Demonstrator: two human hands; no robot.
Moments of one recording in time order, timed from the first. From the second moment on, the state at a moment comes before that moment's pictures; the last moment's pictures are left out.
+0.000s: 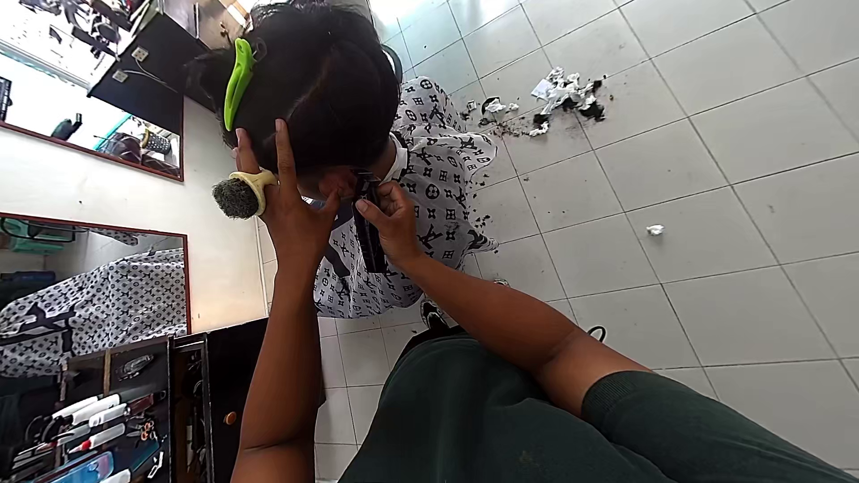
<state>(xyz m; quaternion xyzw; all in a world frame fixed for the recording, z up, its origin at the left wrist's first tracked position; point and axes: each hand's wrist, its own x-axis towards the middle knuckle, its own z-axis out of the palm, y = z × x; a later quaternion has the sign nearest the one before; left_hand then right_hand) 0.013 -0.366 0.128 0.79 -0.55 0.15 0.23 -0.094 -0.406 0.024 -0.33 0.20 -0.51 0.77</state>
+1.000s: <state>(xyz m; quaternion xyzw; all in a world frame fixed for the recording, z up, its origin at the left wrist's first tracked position) 0.013 -0.365 0.130 0.79 -0.55 0.15 0.22 -0.094 -0.410 0.024 -0.33 0.20 -0.50 0.77</state>
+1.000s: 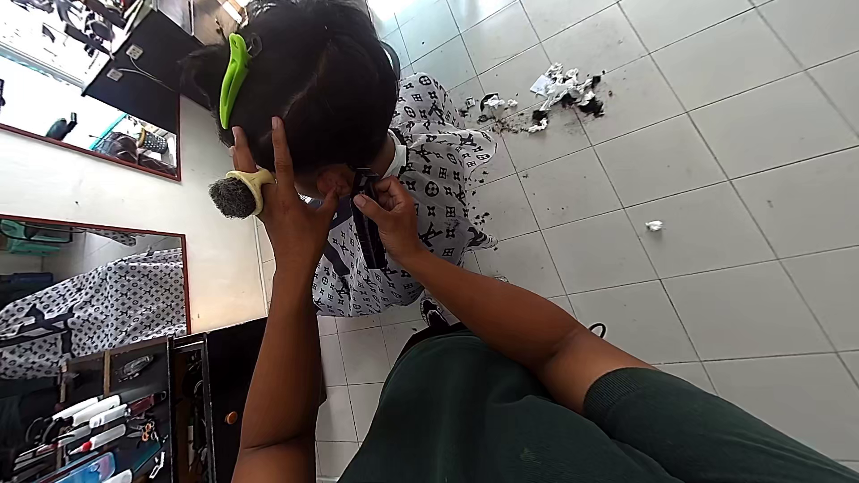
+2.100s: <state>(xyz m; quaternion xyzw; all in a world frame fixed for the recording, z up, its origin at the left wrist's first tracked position) 0.012 -0.365 0.129 0.79 -0.55 0.14 0.24 -0.105 -0.425 -0.001 -0.34 0.20 -0.49 0.78</state>
